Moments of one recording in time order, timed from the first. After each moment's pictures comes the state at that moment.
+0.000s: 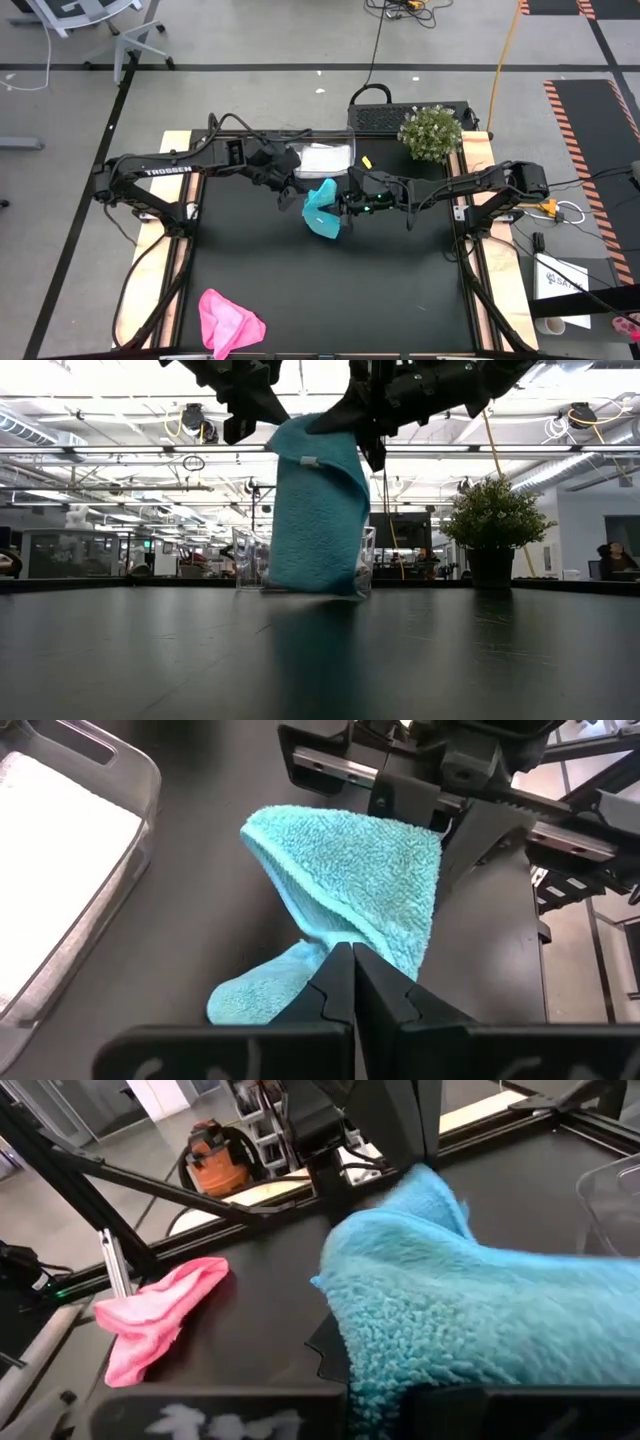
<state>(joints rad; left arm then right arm) 0.24 1.39 1.21 -0.52 0.29 -0.31 -0.04 1.52 0.89 0.32 -0.08 0.35</state>
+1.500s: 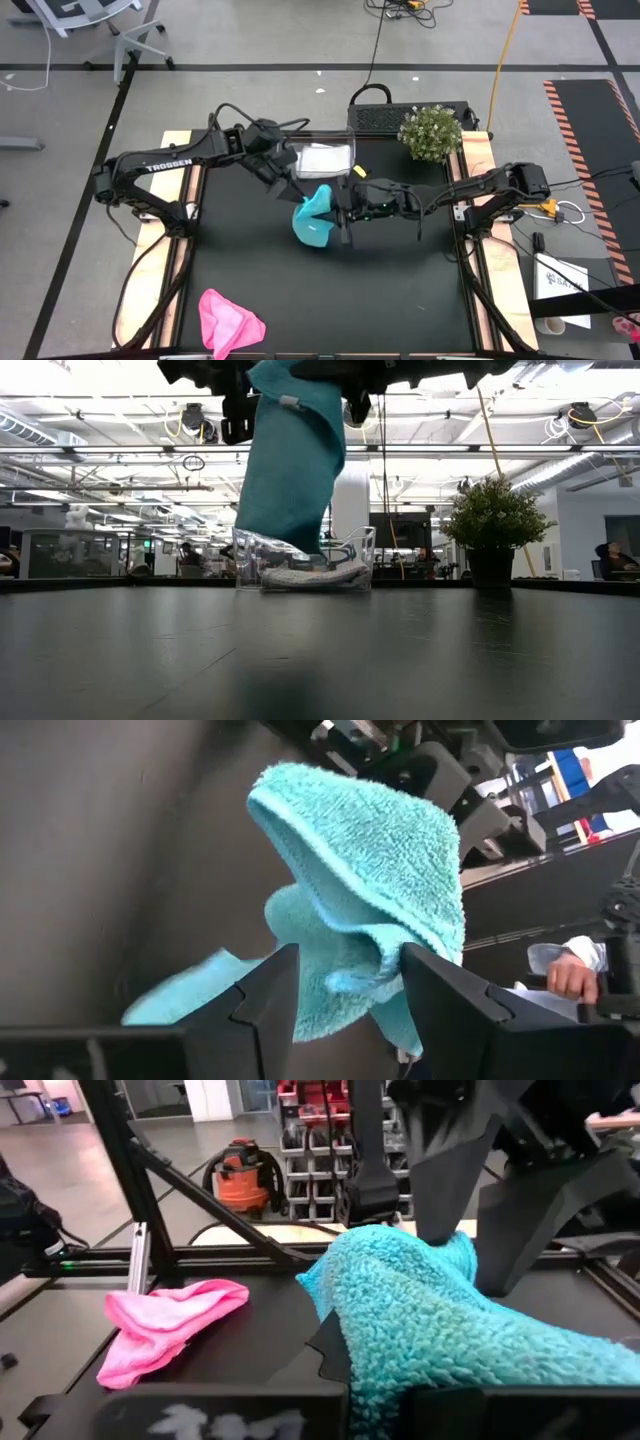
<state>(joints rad) 0.35 1.39 1.21 -0.52 0.73 -0.40 0.05 1.52 0.96 0.39 -0.03 0.07</state>
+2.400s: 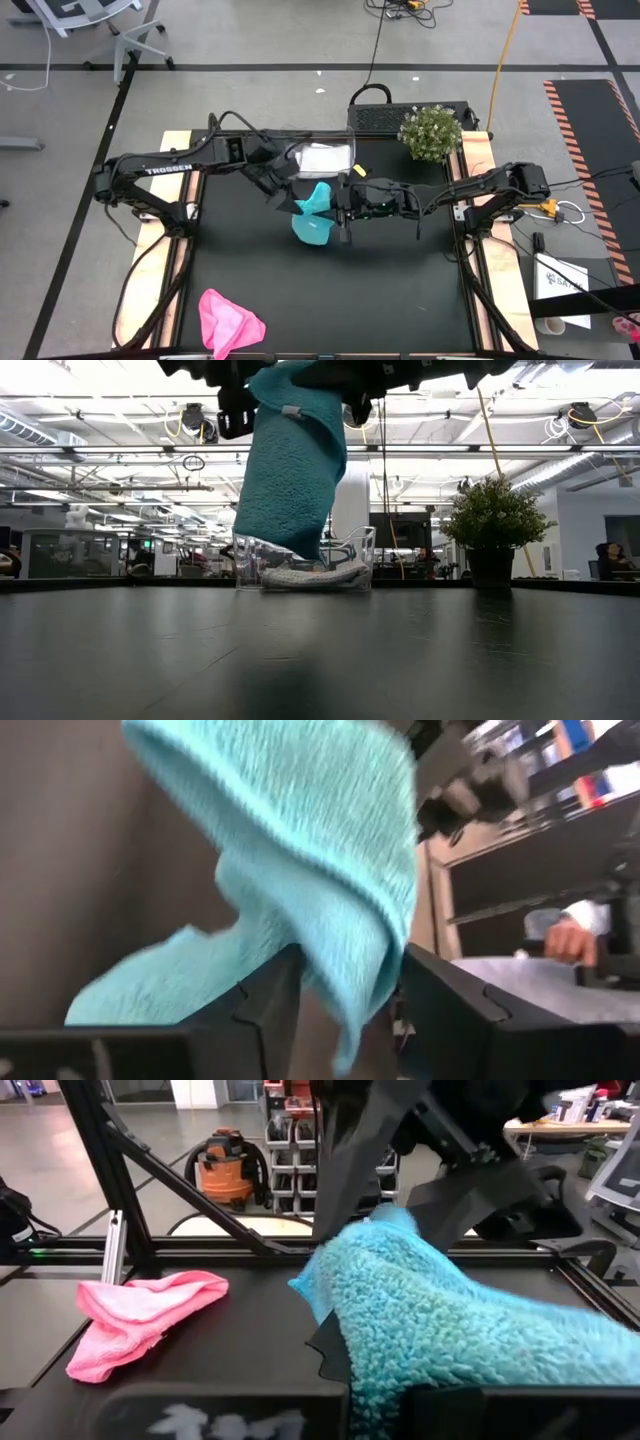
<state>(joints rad) 0.27 1.39 1.21 -0.56 0.71 -0.39 0.05 1.52 0.96 0.36 0.00 0.04</state>
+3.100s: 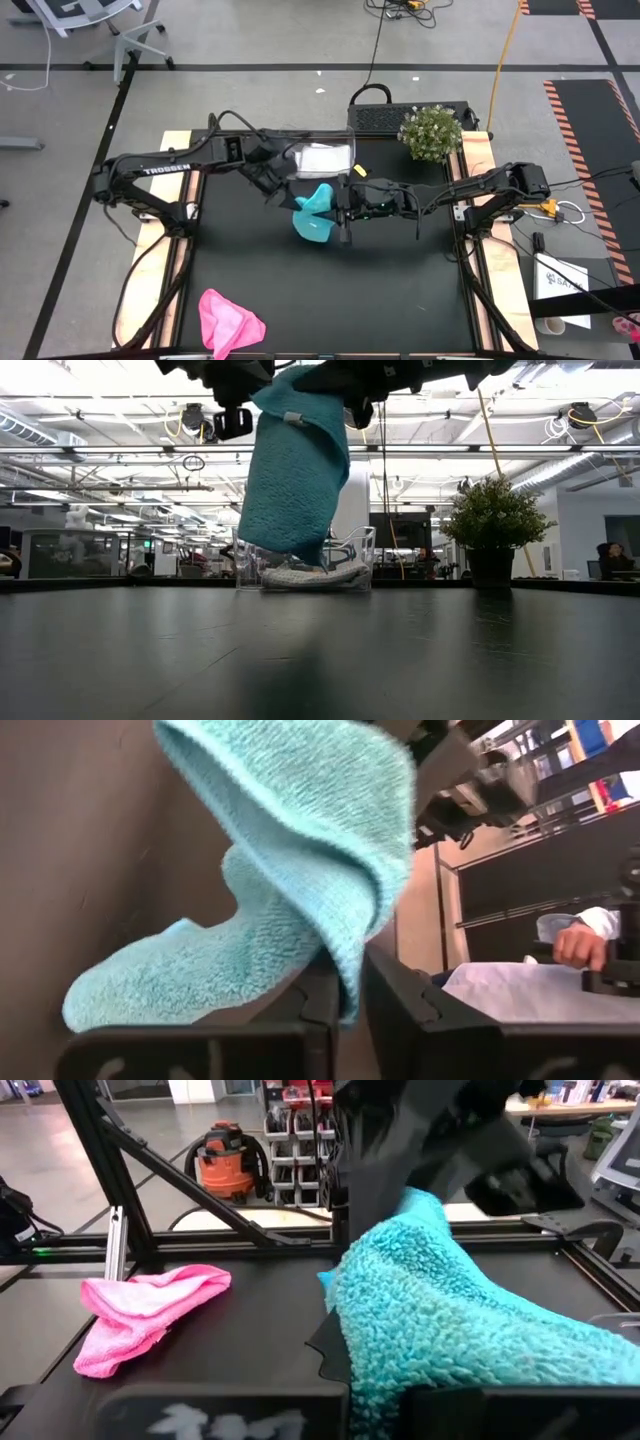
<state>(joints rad) 0.27 1.38 1.21 -0.58 0.69 -0.39 0.05 1.52 0.96 0.34 0.00 0.07</state>
